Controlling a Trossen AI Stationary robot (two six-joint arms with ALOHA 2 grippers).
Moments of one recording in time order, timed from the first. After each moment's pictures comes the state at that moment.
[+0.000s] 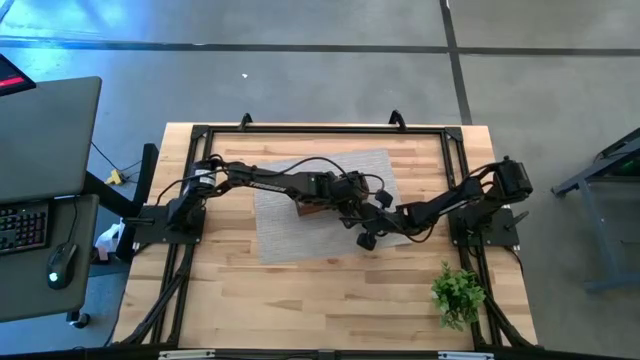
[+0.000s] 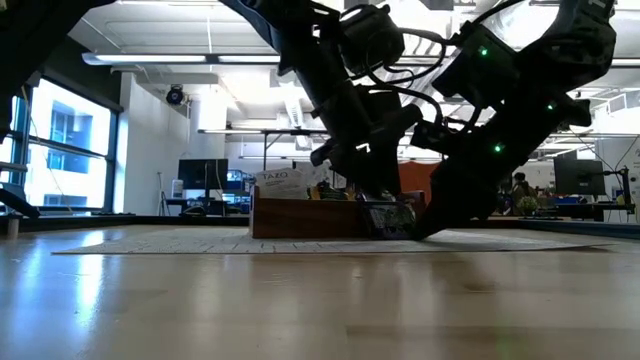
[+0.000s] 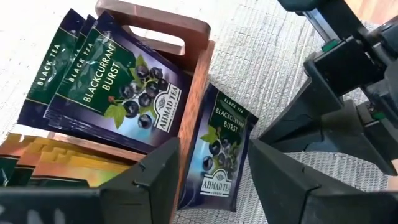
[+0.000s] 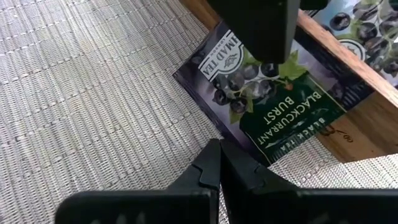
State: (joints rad) left arm 0.07 2.11 1.62 -0.44 -0.22 -0.39; right arm 0.10 1.69 0.57 0.23 0.42 0.35
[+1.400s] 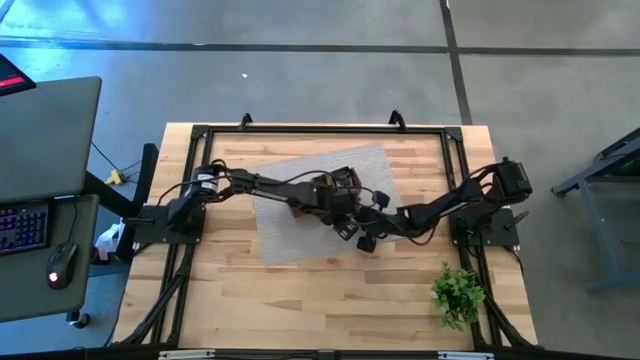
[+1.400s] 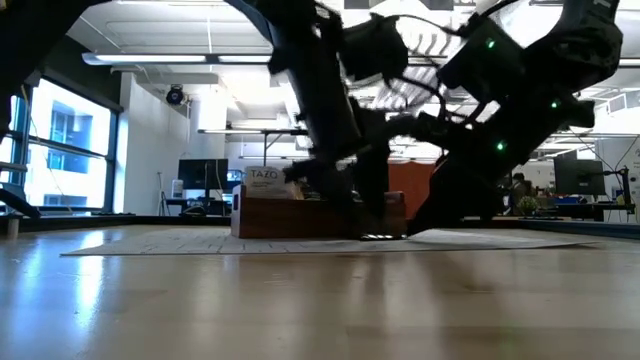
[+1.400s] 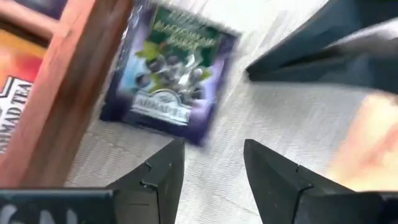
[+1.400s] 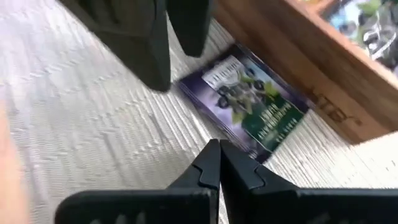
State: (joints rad) left arm 0.00 2.14 1.62 -0.60 -0.09 -0.75; right arm 0.13 1.68 0.55 0.32 0.43 0.25
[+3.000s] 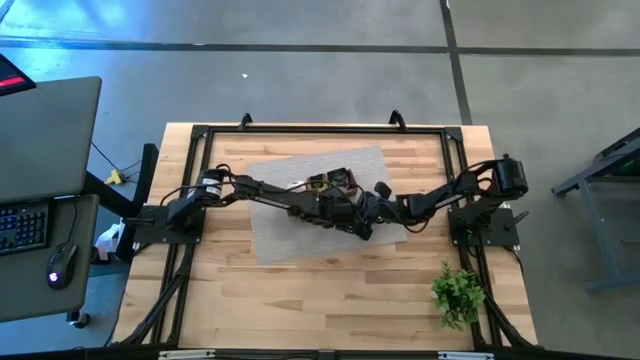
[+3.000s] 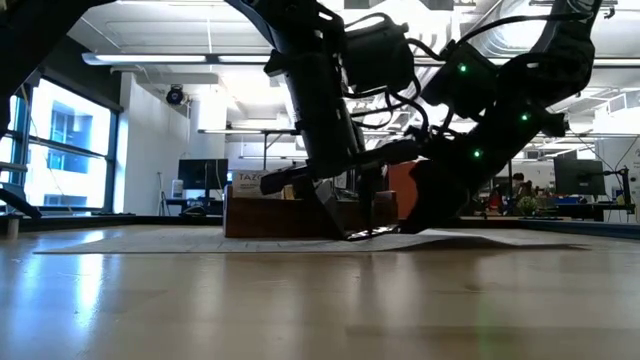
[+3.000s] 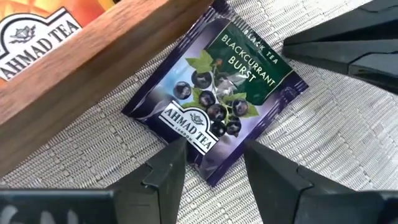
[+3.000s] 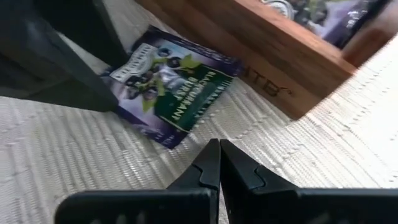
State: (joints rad) left arm -0.04 2.19 1.63 -0.64 -0.27 -1.22; right arm 0.01 1.71 0.55 0.33 0.32 0.36
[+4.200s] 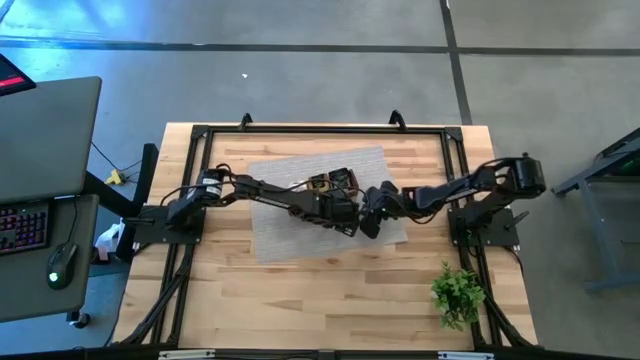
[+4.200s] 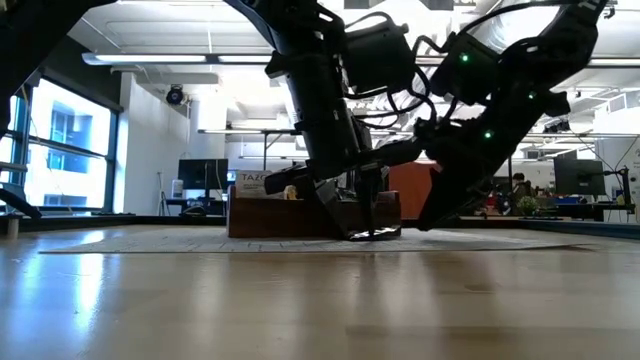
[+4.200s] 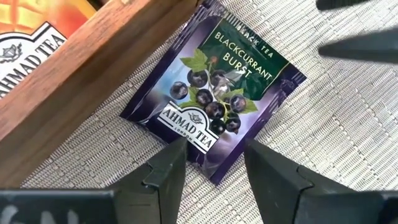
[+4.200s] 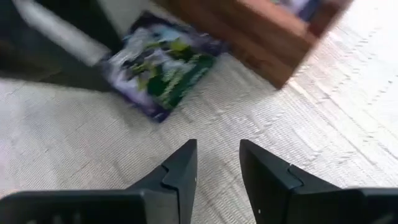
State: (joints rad) left arm -0.04 2.19 1.62 -0.63 -0.25 -1.10; right arm -0.07 1.55 0.55 0.11 0.19 0.41
